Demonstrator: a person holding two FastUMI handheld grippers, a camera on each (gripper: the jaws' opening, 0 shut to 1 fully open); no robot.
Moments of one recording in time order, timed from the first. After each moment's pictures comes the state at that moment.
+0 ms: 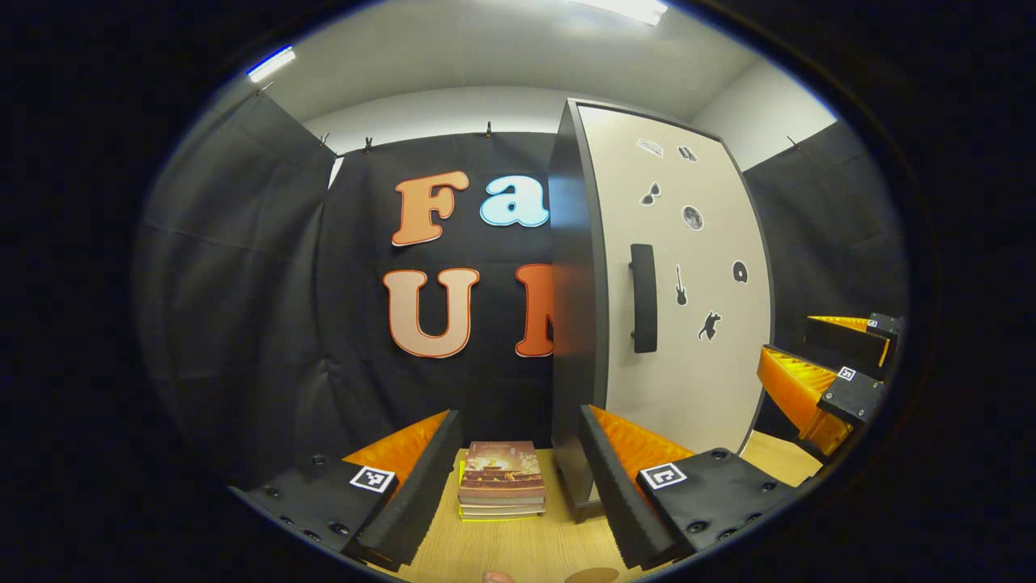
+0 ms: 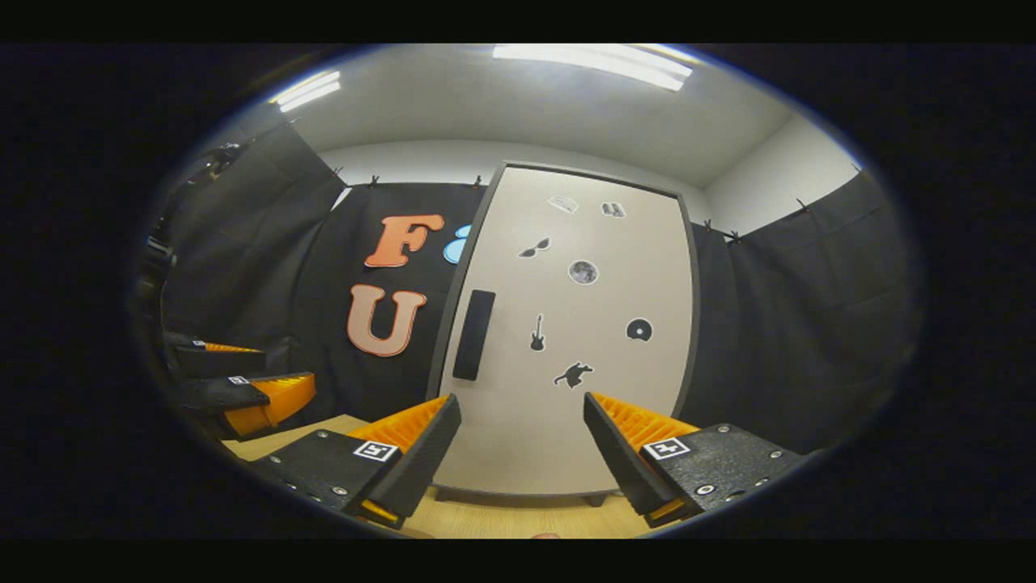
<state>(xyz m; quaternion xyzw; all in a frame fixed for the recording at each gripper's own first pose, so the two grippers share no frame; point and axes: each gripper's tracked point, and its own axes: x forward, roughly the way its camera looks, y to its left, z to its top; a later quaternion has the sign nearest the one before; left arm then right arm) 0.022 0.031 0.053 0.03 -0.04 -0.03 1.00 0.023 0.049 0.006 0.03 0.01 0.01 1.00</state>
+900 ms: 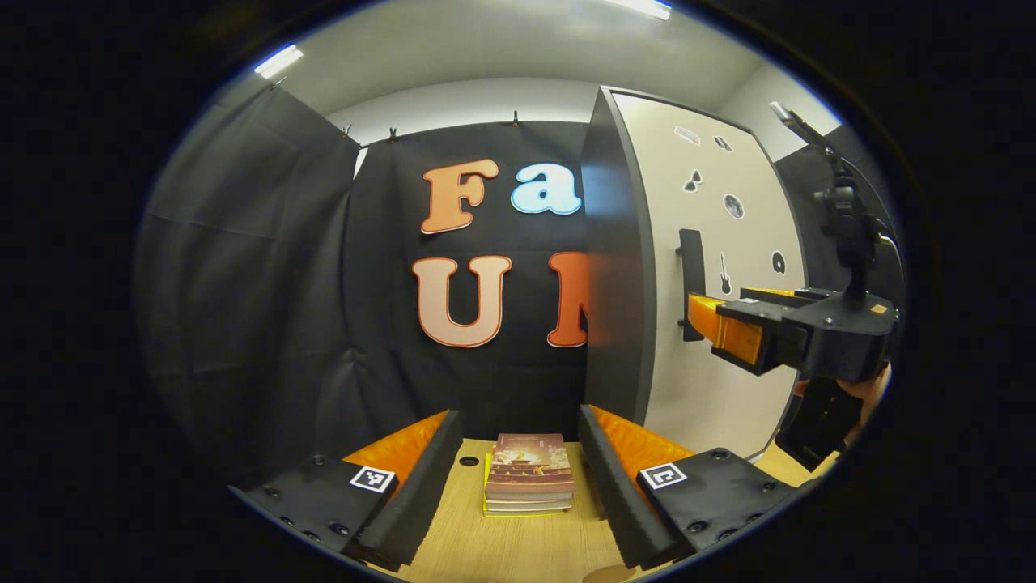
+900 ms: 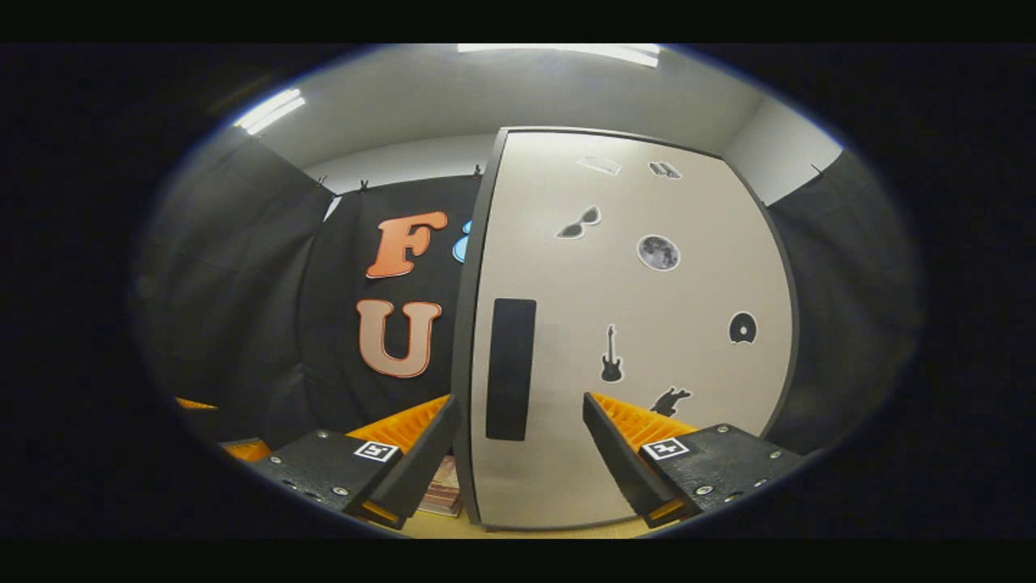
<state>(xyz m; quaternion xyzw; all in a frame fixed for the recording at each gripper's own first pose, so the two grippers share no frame) 0.035 0.073 0.037 0.02 -0.02 0.03 1.00 0.169 0.100 0.014 0.09 0.03 0.05 0.99</state>
